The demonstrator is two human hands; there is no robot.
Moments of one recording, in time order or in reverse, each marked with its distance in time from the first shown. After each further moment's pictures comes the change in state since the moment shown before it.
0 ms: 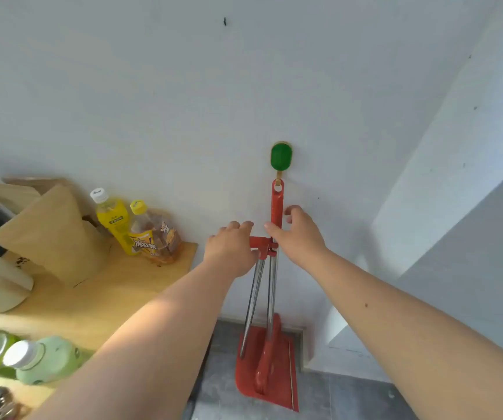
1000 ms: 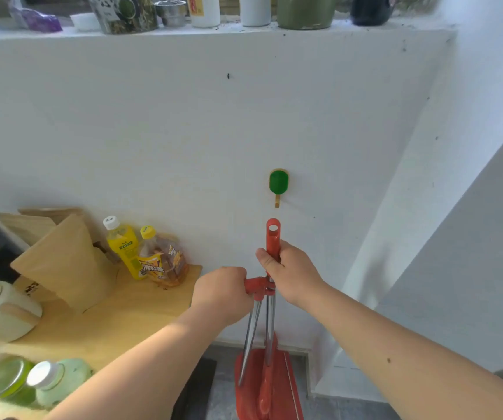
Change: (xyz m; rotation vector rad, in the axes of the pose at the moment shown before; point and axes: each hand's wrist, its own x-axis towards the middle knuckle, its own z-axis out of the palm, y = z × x) left_hand -0.071 -0.013 -0.024 0.024 0.018 0.066; right_hand -0.067 -0.034 -0.010 0.091 -0.123 -0.125
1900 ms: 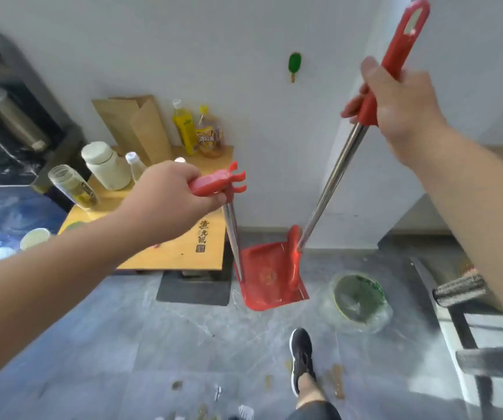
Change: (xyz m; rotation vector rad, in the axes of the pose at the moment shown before) left_hand -0.471 -0.114 -0.165 -0.314 0.123 0.069; right_hand -0.376 -0.201 -0.025 0.361 0.499 -0.105
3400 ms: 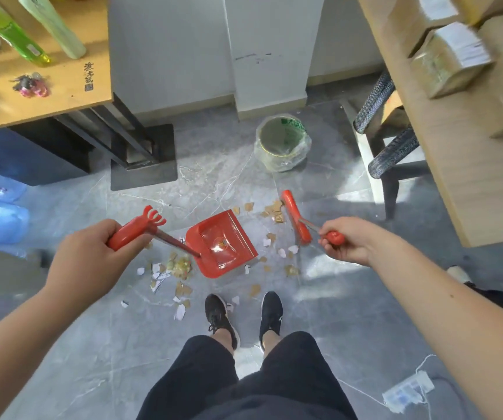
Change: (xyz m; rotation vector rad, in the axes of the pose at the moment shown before) left_hand -0.460 0.042 0.214 0.117 -0.142 -0.156; right_hand -0.582 0.247 -0.297 0.364 -0.093 1.401
